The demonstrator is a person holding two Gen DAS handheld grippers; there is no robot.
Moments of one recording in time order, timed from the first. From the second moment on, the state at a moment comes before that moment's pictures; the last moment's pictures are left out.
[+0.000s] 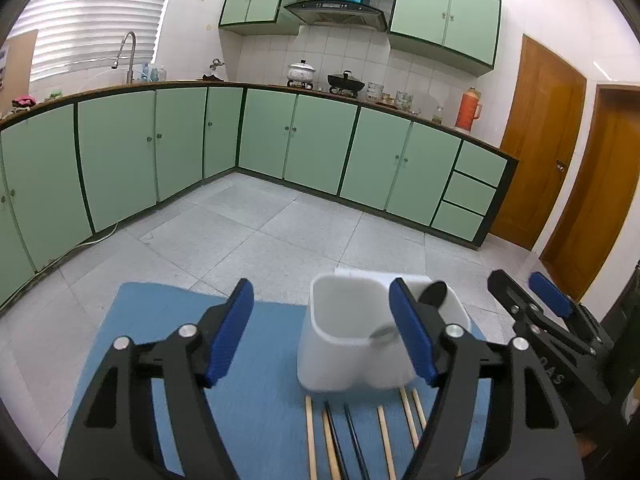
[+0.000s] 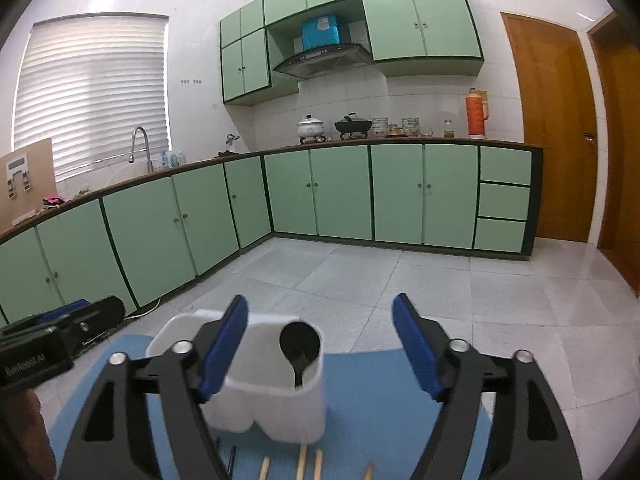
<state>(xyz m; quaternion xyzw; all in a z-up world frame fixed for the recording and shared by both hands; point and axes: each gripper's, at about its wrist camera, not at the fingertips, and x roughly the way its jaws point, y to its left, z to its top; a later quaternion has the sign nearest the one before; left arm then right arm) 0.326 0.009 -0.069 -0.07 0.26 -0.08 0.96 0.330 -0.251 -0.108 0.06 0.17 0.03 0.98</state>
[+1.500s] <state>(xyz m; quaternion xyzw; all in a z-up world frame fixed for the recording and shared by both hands) 0.129 0.009 -0.193 0.00 0.43 -0.07 0.90 0.107 -0.242 -0.232 0.05 0.37 0.01 0.93</state>
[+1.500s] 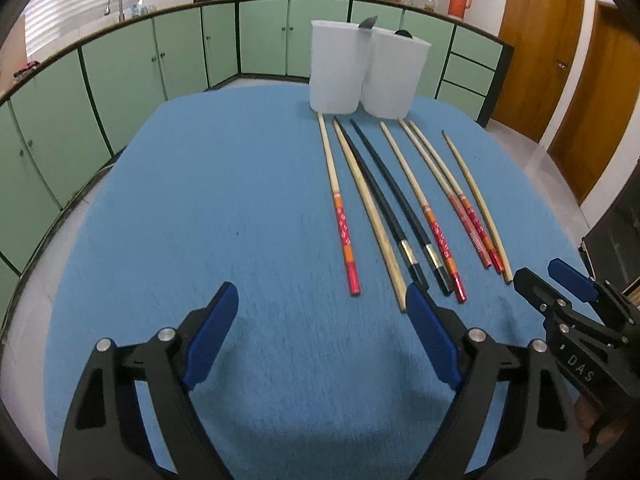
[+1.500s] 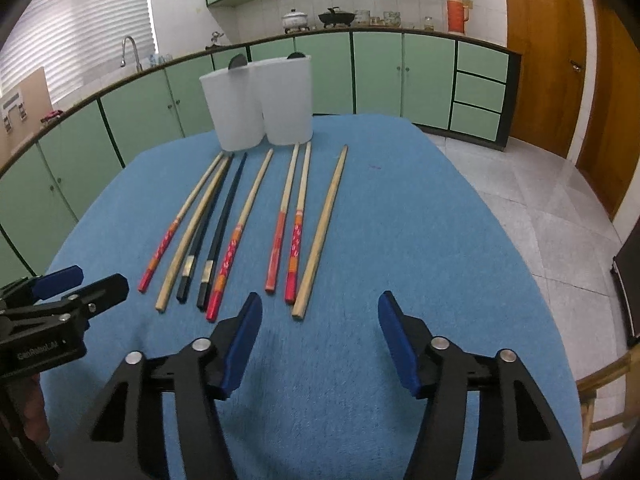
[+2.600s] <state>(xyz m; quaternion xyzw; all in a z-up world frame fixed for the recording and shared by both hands) 0.144 0.001 -0.211 0.00 0.45 -0.06 0.89 0.126 -0.240 -0.245 0.04 0.41 0.00 0.91</state>
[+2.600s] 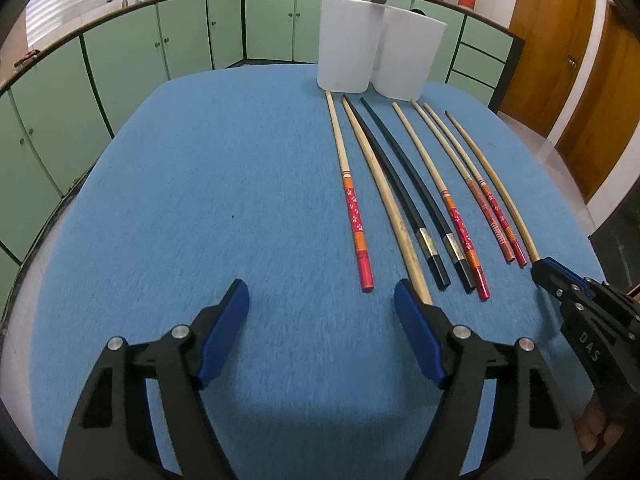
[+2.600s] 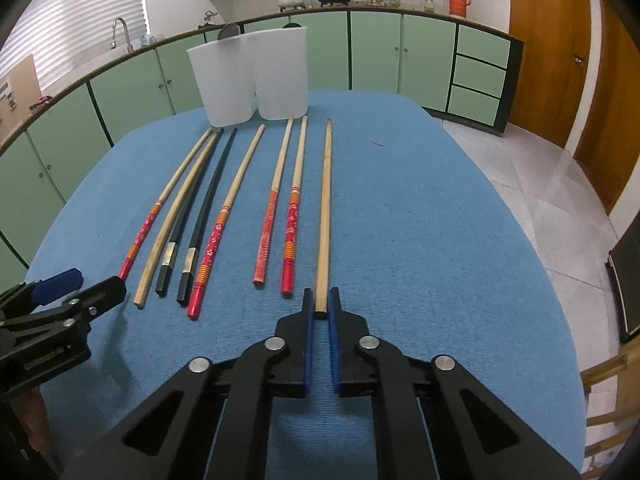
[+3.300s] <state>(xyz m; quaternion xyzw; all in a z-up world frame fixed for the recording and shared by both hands) 0.155 -0.014 -0.214 0.02 0.43 -0.05 0.90 0.127 -0.243 -0.248 0.07 0.41 0.01 0.91</state>
